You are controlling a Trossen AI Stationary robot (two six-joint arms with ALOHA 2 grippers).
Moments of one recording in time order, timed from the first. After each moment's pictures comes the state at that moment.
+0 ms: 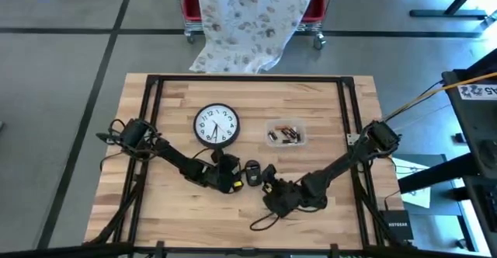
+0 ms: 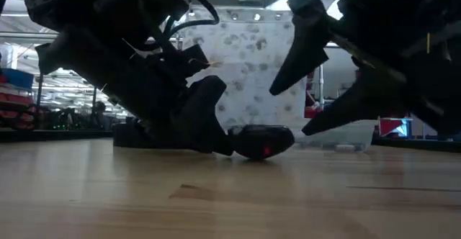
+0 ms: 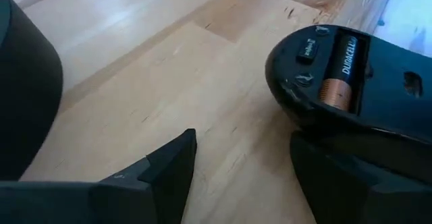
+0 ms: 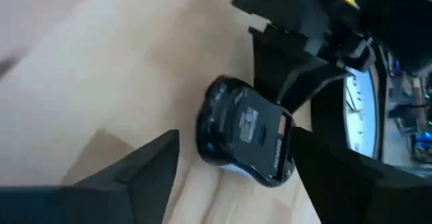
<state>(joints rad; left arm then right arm) -0.39 1.98 0.85 0.30 -0.77 -0.73 0.57 1.89 1.05 -0.16 0.62 -0.37</state>
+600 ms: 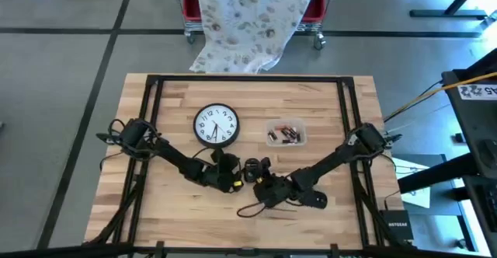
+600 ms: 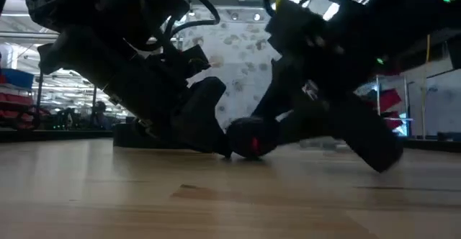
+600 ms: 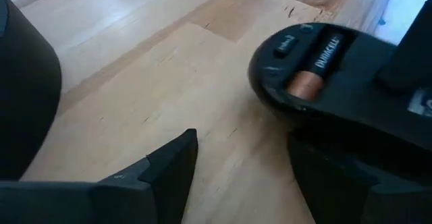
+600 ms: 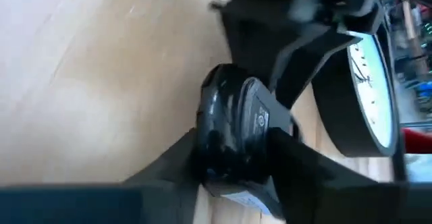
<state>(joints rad) -0.40 1.98 0.85 0.31 -0.77 -0.69 0.46 2.00 1.06 0.00 0.62 -0.24</state>
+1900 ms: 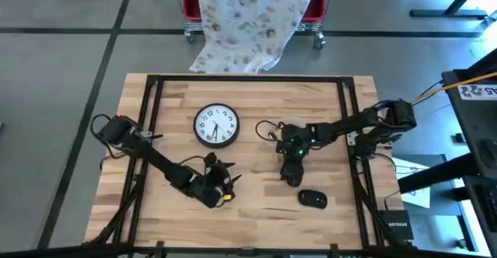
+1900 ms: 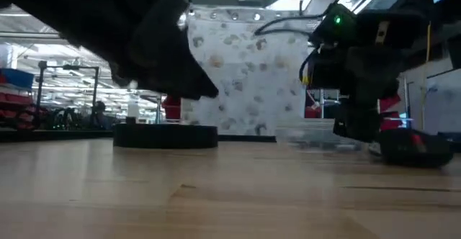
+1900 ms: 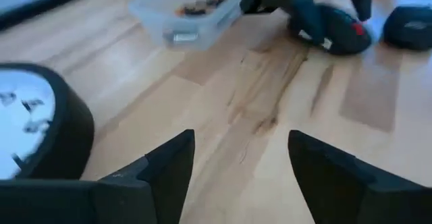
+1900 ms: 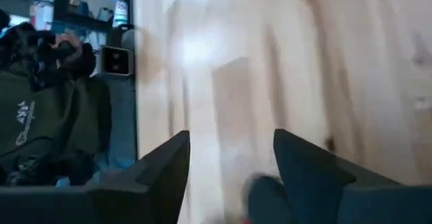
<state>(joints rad) -0.54 1.79 0.86 0.19 -0.97 -0.59 -0.04 1.55 0.57 0.14 -0.78 0.55</state>
